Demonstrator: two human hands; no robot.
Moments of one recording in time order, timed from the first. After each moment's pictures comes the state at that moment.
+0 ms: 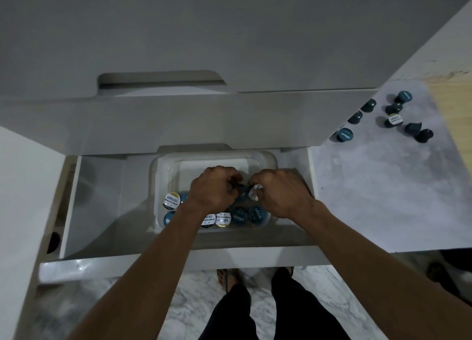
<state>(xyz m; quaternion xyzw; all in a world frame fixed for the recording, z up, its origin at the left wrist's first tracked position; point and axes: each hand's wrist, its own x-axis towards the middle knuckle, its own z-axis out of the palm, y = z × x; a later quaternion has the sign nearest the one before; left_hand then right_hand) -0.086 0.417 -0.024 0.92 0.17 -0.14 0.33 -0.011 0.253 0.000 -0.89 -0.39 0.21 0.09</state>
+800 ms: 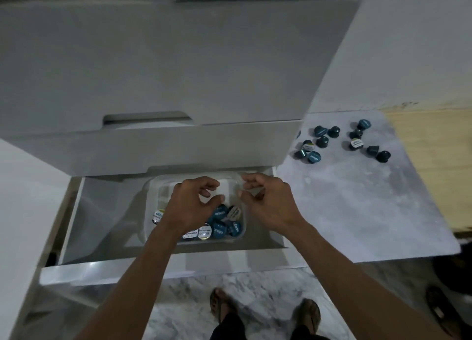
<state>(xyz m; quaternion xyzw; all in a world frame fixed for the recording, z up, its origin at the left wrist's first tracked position) -0.108 0.394 0.049 0.90 0.20 0.02 0.38 -0.024 0.214 0.059 -0.86 -0.20 0.19 0.43</state>
